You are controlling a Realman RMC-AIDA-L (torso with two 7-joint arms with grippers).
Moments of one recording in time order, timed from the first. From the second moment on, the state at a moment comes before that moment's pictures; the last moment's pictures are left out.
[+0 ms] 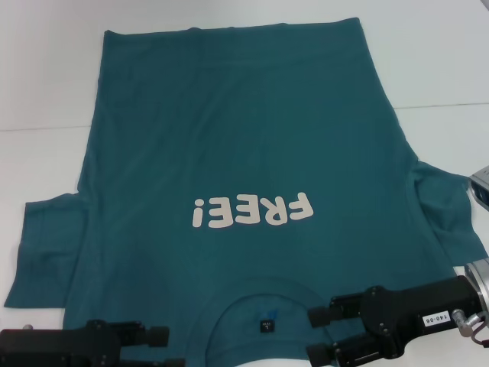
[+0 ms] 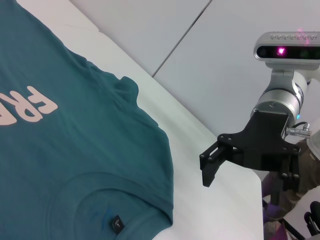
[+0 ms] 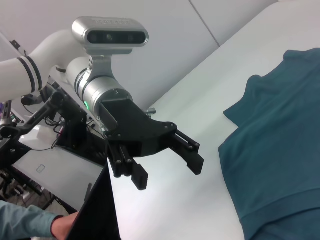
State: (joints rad) left arm -0.42 -2.11 0.72 0.78 2.14 1.83 -1.74; right arm 0.55 2.06 -0.75 -0.64 -2.17 -1.80 1.70
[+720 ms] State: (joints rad) left arm -0.42 -2.10 0.71 0.77 2.14 1.83 -1.76; right arm 0.56 2.06 -0.75 -0.64 -2.16 -1.79 1.70
